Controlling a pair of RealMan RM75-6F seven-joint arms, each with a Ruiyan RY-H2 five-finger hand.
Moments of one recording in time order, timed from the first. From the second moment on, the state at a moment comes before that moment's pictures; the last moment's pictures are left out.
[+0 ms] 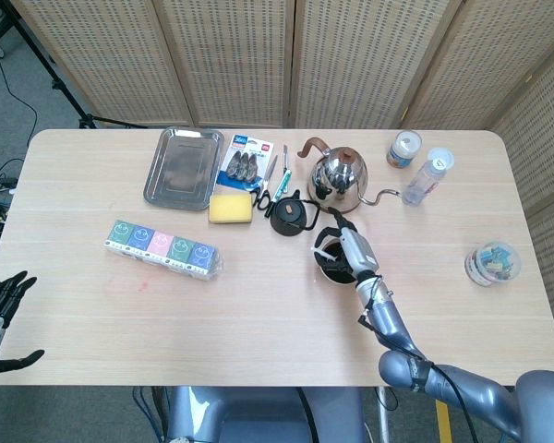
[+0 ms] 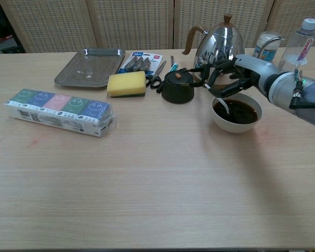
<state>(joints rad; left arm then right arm) -0.06 -0.94 0.07 -1.73 1.60 1.44 -0.15 0.70 -1.72 0.37 -1.30 -0.95 0.87 0.15</state>
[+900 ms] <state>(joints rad) -0.06 -0.95 0.07 -1.74 1.60 1.44 -0.12 0.64 -1.63 0.33 -1.47 -0.97 0.89 0.15</state>
